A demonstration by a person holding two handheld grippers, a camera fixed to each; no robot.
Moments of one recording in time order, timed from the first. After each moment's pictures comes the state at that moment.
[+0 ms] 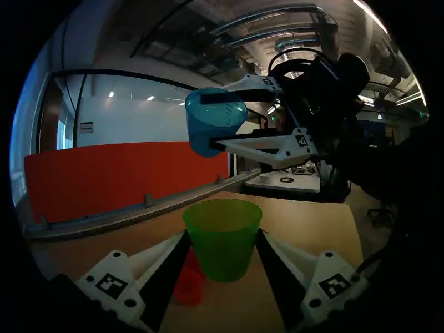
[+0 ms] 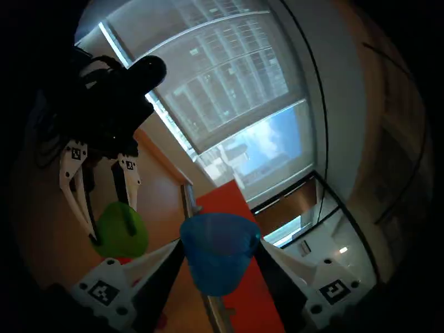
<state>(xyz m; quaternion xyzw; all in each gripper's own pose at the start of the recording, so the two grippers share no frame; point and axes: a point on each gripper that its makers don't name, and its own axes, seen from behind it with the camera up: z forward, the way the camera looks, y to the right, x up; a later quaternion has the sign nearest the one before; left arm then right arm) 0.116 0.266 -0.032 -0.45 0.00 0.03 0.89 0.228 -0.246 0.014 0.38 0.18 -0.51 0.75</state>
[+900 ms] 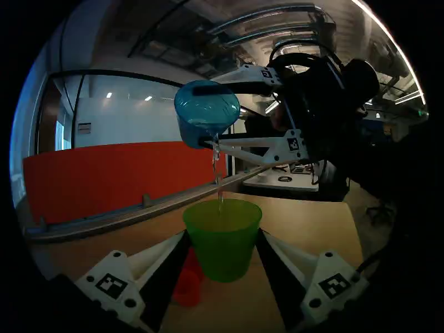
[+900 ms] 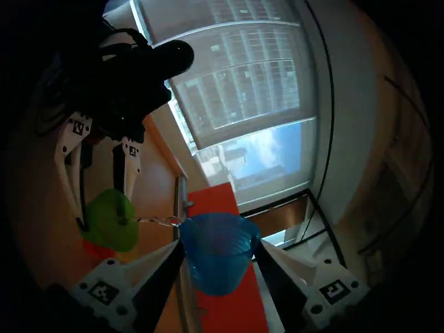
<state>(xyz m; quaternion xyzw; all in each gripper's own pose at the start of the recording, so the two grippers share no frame) 0.115 0.271 -0.034 -0.46 0.00 0.03 0.89 0.239 -0.250 0.023 0.34 0.22 -0.58 0.71</state>
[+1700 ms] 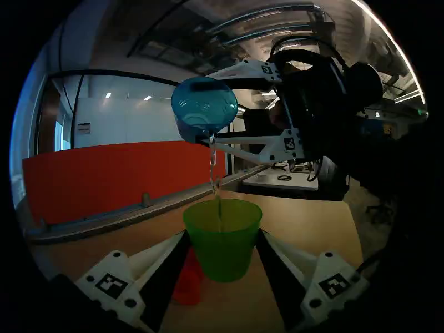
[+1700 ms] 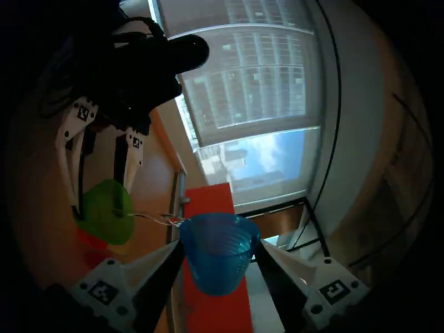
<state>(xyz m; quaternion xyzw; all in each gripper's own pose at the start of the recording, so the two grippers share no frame) 0.114 0.271 -0.035 -0.46 0.00 0.04 0.89 0.245 -0.253 0.026 0.33 0.24 -0.61 0.68</state>
